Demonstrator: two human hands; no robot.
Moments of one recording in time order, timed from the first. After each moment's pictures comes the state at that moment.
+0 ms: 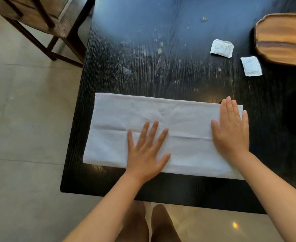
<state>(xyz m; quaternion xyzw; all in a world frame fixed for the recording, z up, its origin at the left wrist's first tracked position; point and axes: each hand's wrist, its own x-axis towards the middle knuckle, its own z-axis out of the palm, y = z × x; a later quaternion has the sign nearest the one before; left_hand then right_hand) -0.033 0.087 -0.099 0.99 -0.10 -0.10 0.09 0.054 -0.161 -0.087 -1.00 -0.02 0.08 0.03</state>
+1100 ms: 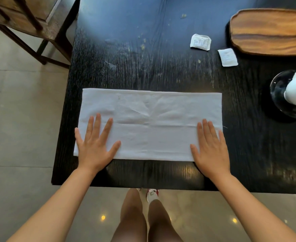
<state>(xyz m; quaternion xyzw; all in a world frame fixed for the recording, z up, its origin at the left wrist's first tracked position) -0.050 0.176 -0.097 0.99 0.02 -0.11 0.08 -0.043 -0.167 -0.084 -0.99 -0.06 0.13 -0.01</state>
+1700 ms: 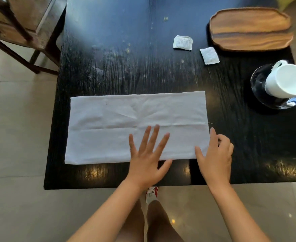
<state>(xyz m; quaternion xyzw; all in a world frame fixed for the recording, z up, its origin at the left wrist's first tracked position) -0.075 0.021 -0.067 0.97 -0.17 -0.08 0.16 -0.071 -0.172 -0.049 -0.97 0.18 0.06 0.14</state>
